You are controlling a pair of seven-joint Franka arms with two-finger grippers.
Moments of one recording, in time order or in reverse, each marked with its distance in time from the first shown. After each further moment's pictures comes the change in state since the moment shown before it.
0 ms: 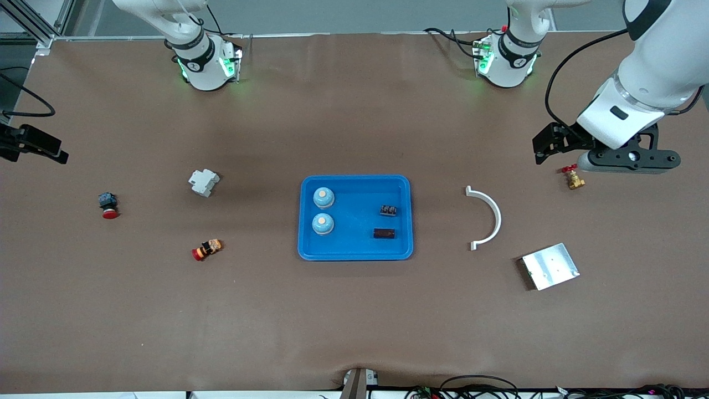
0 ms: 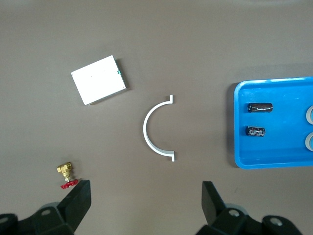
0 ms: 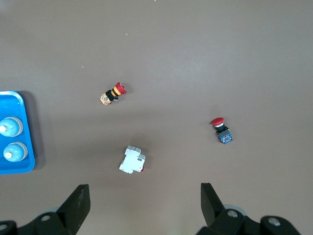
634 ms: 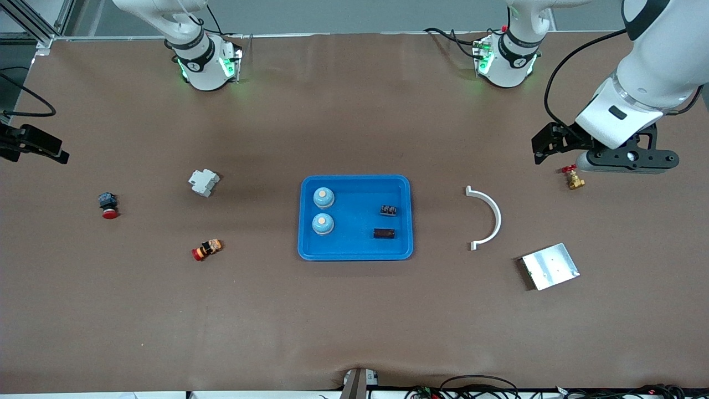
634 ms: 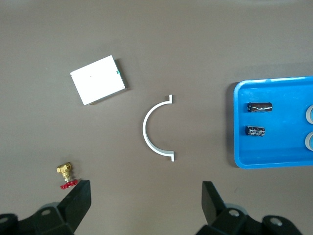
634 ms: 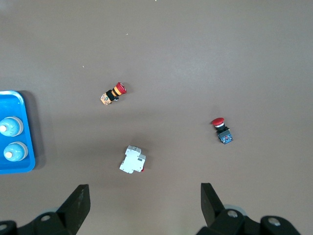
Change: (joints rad) left arm -0.002 0.001 -0.001 -0.003 0.000 0.001 -0.002; right arm 0.000 0.000 0.002 0.000 0.000 0.000 0.000
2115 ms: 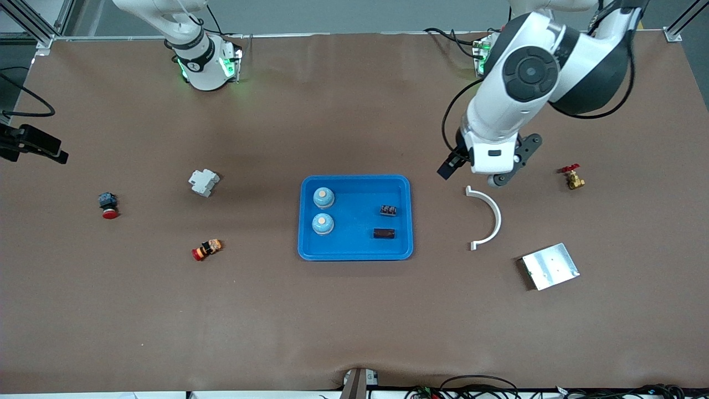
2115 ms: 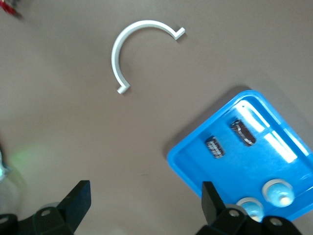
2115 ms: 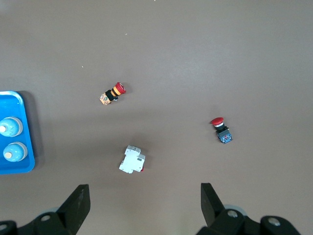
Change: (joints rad) left arm -0.272 0.150 -0.021 -0.095 -0.032 0.098 -1.209; right arm 0.000 0.000 -0.004 0.000 0.000 -0.001 0.000
